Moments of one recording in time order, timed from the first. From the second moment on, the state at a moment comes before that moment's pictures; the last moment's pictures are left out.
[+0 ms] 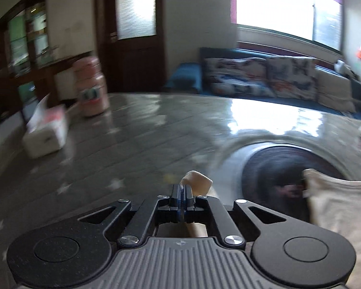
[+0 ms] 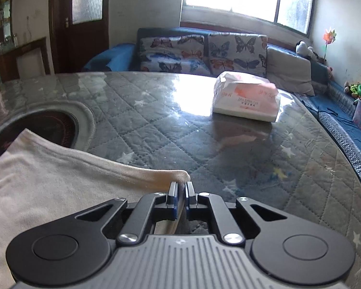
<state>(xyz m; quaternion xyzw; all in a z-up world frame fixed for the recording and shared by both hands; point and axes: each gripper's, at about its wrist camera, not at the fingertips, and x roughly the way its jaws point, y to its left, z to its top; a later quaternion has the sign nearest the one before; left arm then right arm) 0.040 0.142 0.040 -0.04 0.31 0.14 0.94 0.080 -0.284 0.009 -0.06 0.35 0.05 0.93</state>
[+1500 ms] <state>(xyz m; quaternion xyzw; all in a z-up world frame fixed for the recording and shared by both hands) -0.041 -0.102 0.025 0.03 0.39 -0.34 0.85 0.007 -0.351 0.016 -0.04 0.38 0.07 0.92</state>
